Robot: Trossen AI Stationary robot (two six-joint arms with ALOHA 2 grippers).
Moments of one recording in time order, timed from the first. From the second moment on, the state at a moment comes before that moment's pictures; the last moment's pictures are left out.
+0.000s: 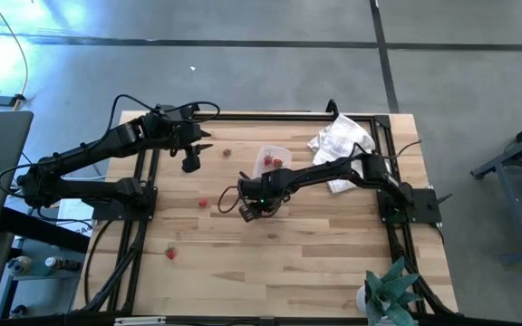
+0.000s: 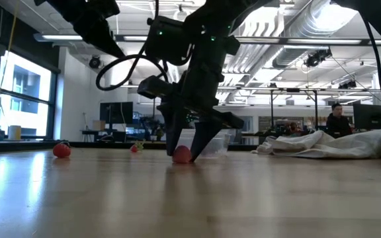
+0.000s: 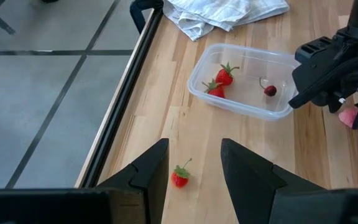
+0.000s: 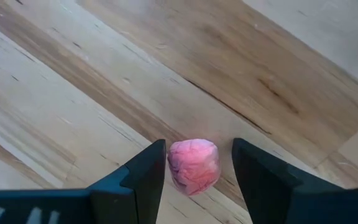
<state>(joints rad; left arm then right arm) 0.63 0.95 0.88 -0.58 0.06 0.37 0.03 2.25 1.66 -0.72 -0.13 1.03</state>
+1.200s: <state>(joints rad) 0.63 0.95 0.88 -0.58 0.06 0.37 0.06 2.26 1.80 -0.94 -0.03 0.99</state>
